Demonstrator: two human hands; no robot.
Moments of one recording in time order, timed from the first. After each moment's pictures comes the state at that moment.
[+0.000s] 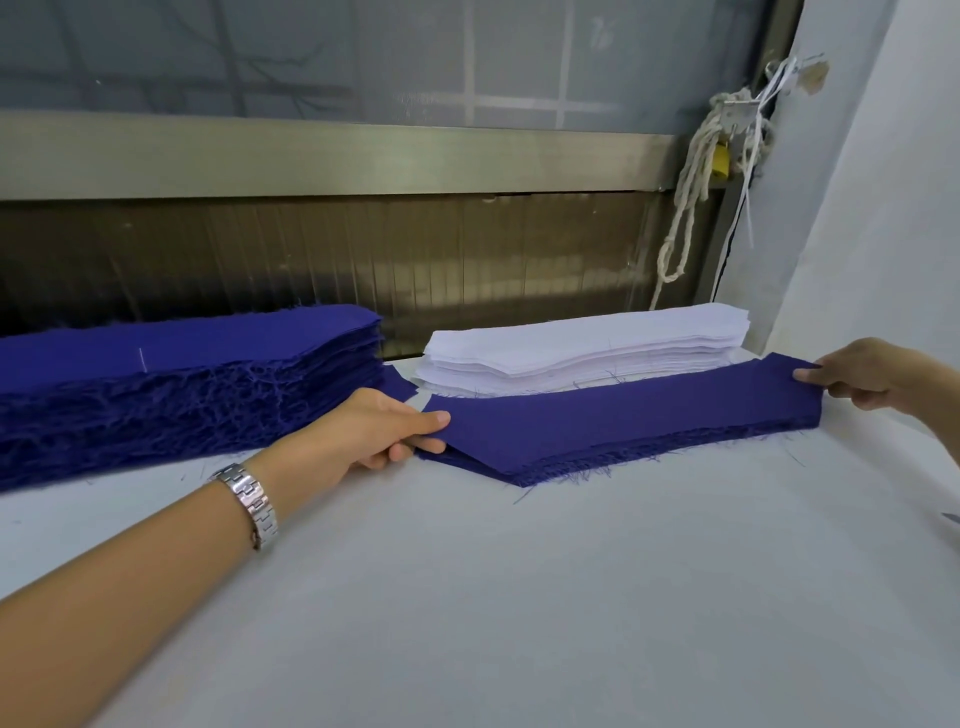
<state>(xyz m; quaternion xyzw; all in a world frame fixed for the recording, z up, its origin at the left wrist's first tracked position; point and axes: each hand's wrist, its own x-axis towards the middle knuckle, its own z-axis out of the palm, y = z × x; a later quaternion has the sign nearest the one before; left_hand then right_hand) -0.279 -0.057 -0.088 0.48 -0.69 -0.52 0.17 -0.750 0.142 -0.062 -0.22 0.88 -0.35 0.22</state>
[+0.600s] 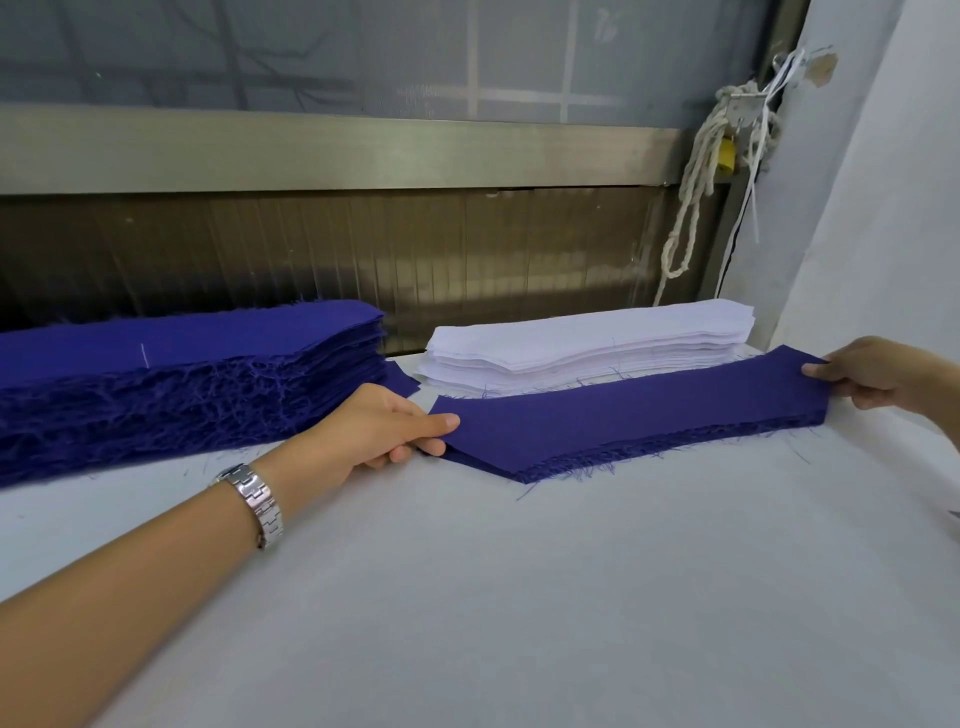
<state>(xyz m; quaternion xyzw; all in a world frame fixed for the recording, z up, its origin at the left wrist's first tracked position) -0.275 -0.047 -0.086 0.47 -0.73 -0.47 0.16 -0.760 0.139 -0.068 -0.23 0.86 -0.38 0.24</state>
